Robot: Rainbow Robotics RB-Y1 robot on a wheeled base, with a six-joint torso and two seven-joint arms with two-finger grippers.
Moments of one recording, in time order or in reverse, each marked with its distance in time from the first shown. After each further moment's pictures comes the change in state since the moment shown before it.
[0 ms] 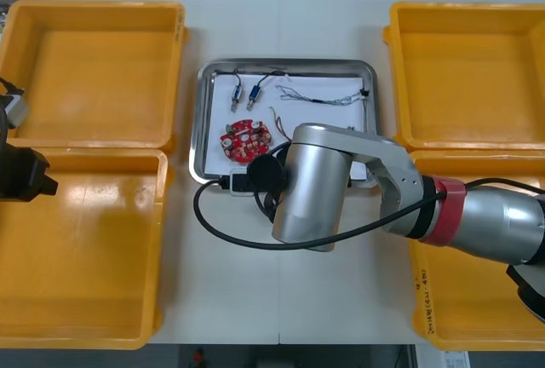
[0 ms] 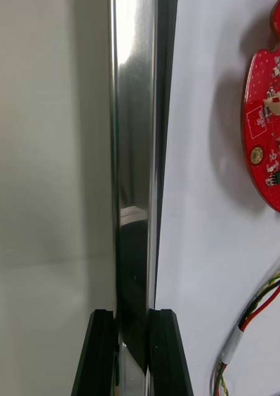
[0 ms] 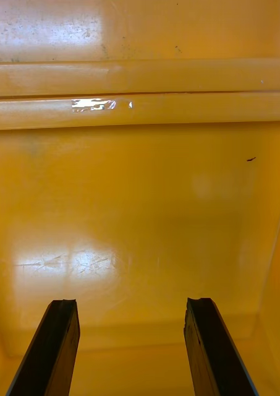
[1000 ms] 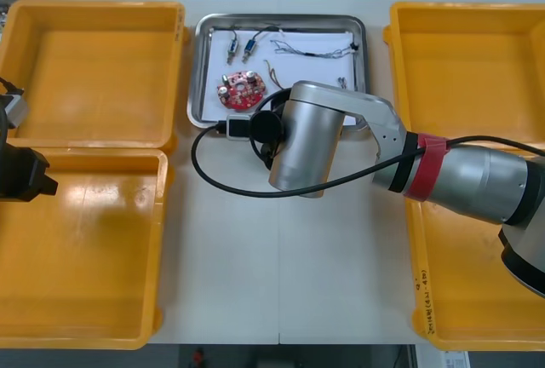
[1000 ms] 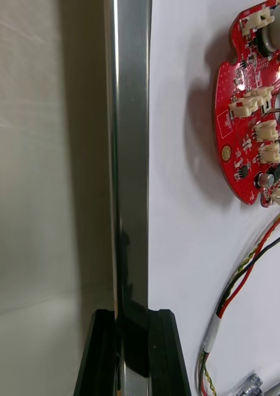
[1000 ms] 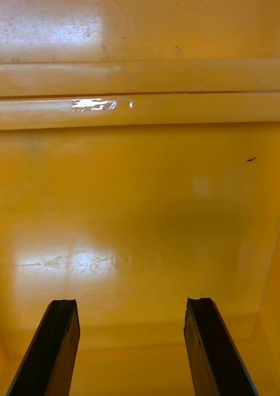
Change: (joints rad) right arm -0.138 0.031 0.000 0.277 0.084 -0.269 0.015; left arm 0.000 0.000 0.000 0.000 0.000 0.000 0.000
